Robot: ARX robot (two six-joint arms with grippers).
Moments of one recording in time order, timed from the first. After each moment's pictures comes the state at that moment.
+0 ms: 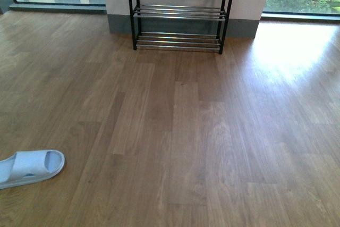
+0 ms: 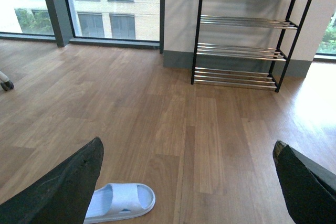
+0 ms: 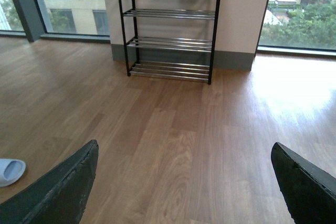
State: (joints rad) left arm 0.00 0.02 0.01 0.00 0.00 0.00; right arm 0.00 0.00 0.02 0.00 0.00 -0.01
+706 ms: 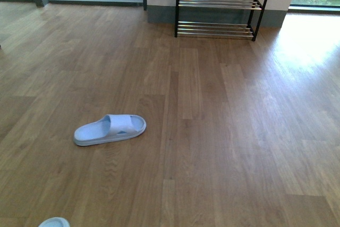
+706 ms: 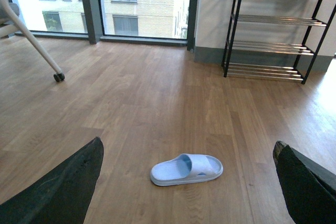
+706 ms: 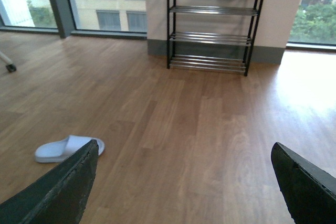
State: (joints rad) left arm 0.00 0.02 0.01 0.00 0.00 0.00; right arm 0.00 0.00 0.02 0.00 0.00 -0.01
